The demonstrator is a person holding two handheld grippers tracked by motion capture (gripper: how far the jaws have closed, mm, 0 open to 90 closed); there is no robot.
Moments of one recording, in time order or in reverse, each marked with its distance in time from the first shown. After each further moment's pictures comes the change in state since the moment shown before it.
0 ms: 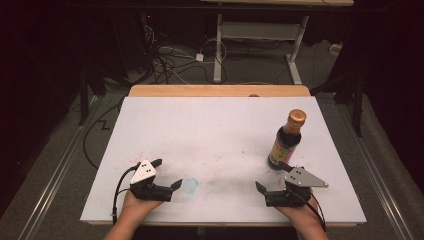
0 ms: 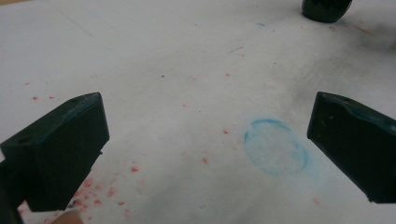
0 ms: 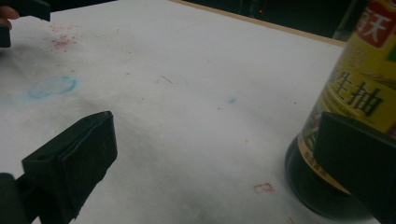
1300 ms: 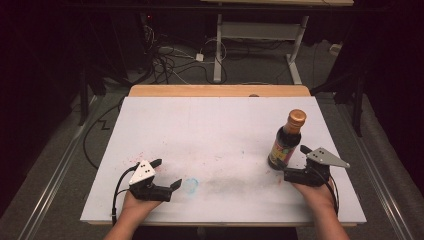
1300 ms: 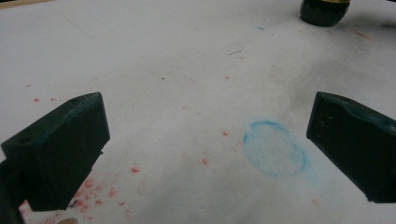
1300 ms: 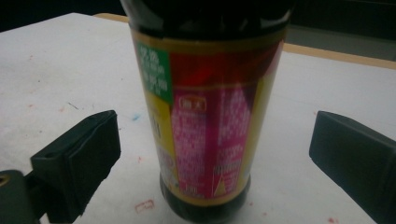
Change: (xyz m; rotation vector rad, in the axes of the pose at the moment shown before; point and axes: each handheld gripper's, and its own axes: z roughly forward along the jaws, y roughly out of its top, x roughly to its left) left arm 0.001 0.000 -0.002 -0.013 -0.009 -0.006; right arm -0.068 0.012 0.001 -0.015 -0.155 0.111
